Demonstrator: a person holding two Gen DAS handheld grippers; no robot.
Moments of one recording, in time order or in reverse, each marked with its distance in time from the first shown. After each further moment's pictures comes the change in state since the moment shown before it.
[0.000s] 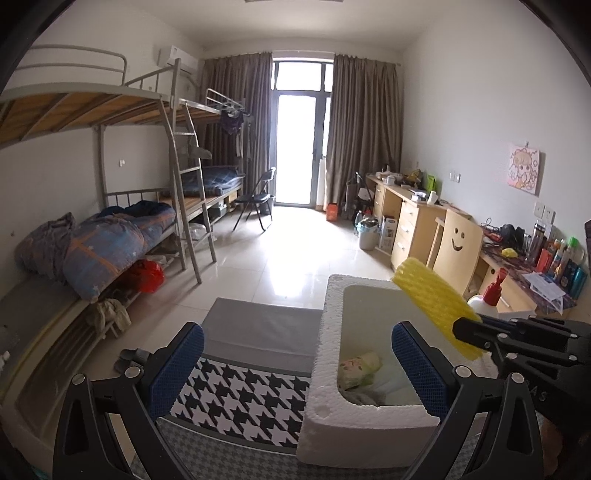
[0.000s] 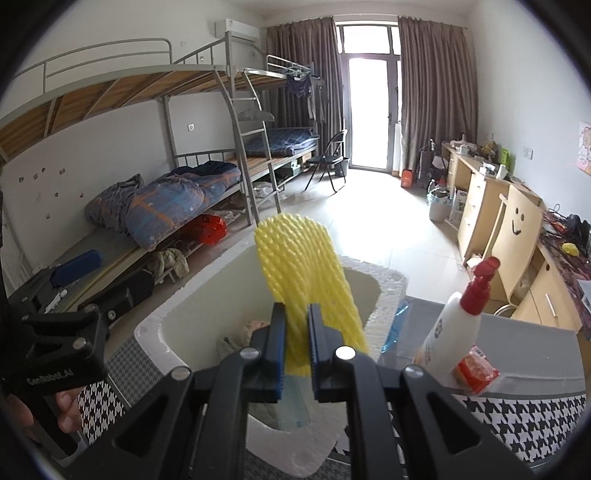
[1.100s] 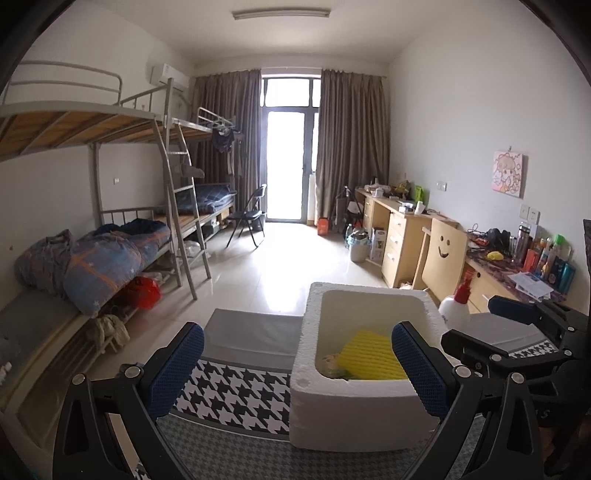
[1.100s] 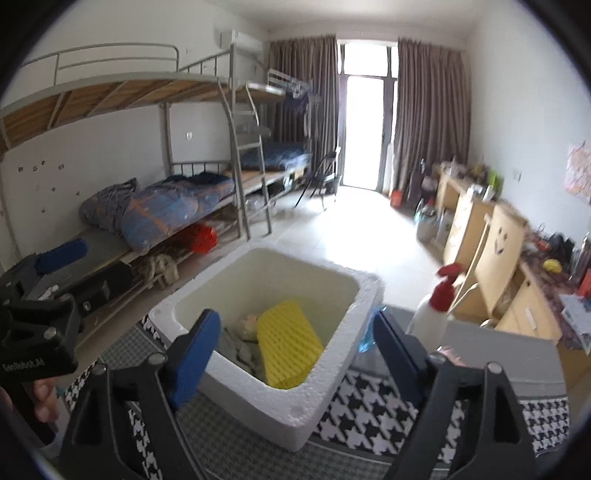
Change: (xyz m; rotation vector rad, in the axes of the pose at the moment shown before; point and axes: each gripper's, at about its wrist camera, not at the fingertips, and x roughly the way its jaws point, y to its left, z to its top) left arm -0.048 -0.010 -0.006 0.035 -0.063 -0.035; right arm -0.042 0.009 -0.010 -0.057 -0.089 -0.068
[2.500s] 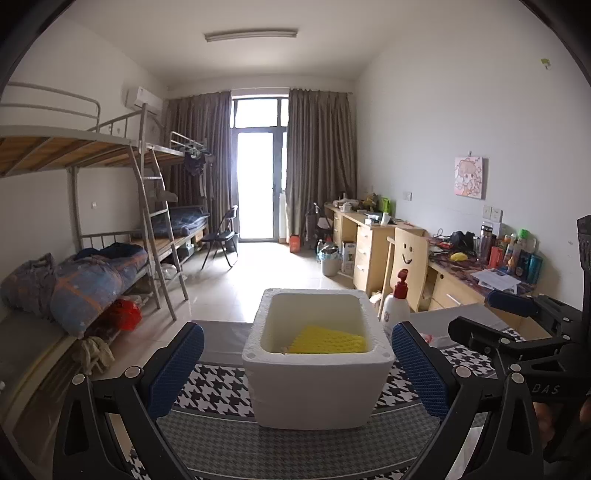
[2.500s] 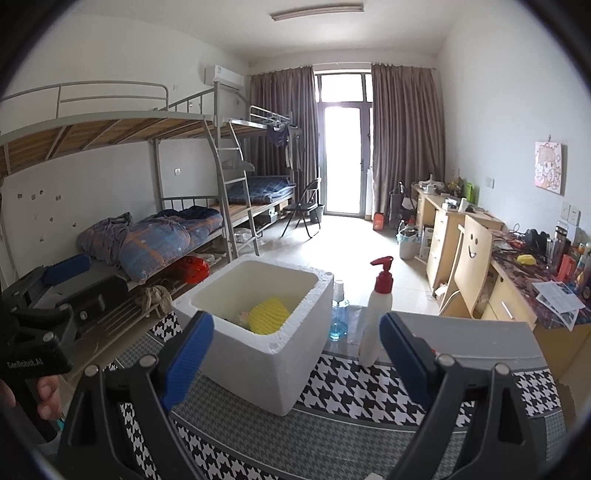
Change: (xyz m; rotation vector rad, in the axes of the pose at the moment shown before) left arm -0.067 -0.035 -0.015 0.061 -0.078 -0.104; right arm -0.086 -0.020 -0.038 0.073 -0.121 -0.042
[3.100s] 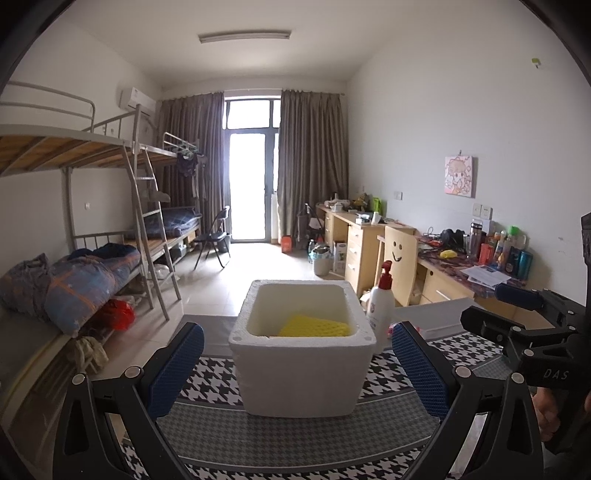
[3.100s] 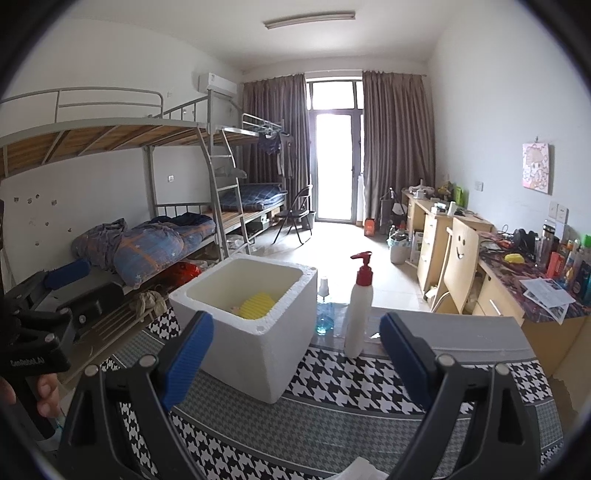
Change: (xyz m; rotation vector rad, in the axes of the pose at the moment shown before) left arm -0.012 -0.007 -0.015 0.006 -0.005 -0.031; right arm -0.029 -0.010 -0.017 0.012 -0.034 -0.033
